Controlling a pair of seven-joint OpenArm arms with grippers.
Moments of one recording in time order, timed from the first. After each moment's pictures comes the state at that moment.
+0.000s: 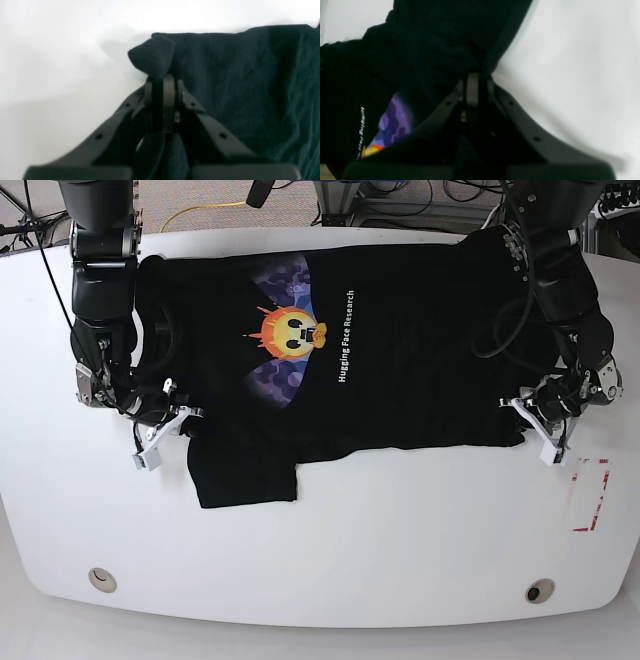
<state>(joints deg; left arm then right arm) -19.3 -15.3 -28.4 57.0 -13.1 -42.8 49.4 19.4 21.9 0.7 50.6 46.0 30.7 -45.1</state>
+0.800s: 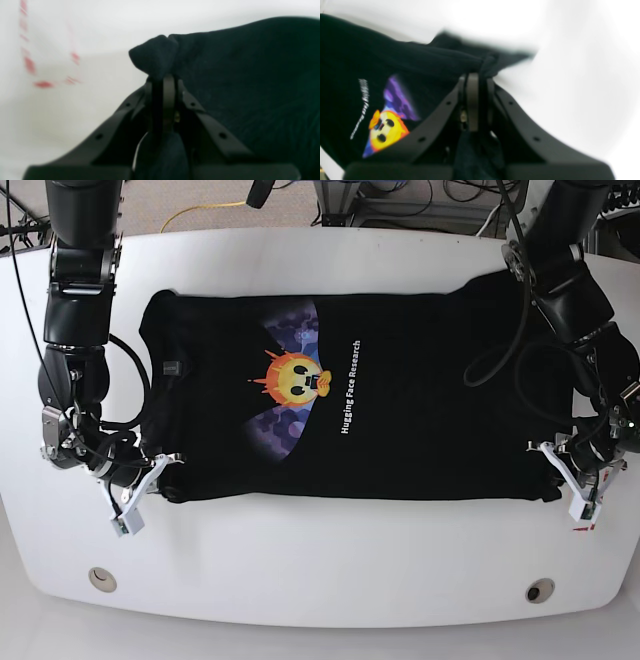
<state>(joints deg) -25.7 -15.4 -28.6 77.8 -11.7 -42.9 63.0 26.7 26.9 0.3 67.2 44.5 30.2 -55.1</state>
